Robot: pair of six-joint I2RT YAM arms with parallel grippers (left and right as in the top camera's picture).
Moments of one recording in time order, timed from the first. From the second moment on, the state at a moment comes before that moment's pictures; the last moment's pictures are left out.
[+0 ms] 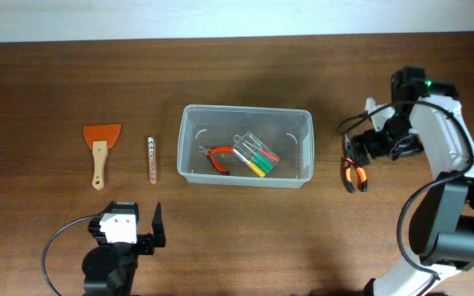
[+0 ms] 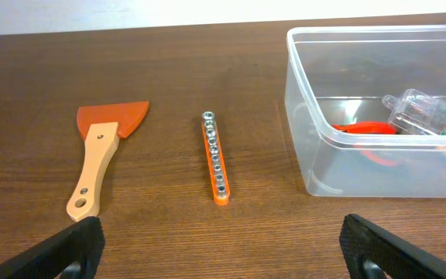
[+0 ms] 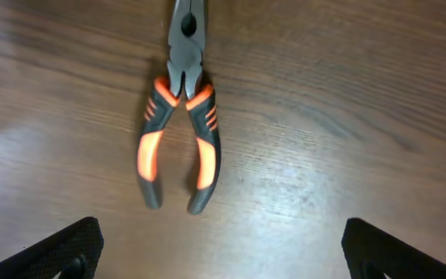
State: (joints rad) left arm -0.03 0.02 0.14 -0.47 0.01 0.02; right arm -0.17 1.89 1.47 -1.19 0.00 -0.38
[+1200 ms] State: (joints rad) left arm -0.03 0.02 0.14 -0.47 0.01 0.02; right arm -0.25 1.97 1.40 -1.02 -0.03 -0.46
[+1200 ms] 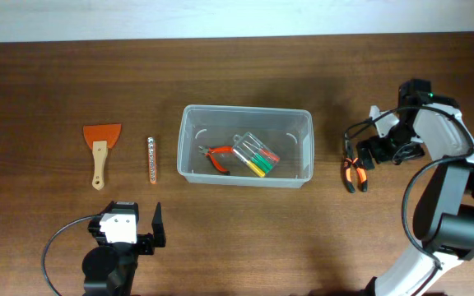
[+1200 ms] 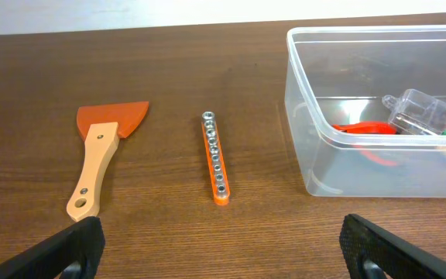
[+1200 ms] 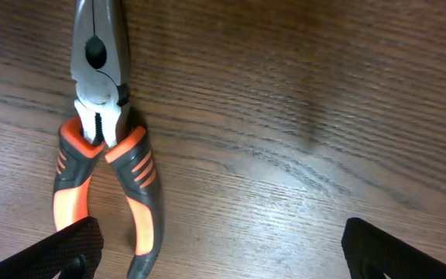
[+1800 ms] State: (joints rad) left arm -0.03 0.02 0.14 -0.47 0.01 0.02; right arm -0.25 1.98 1.40 -1.02 -0.05 -0.46
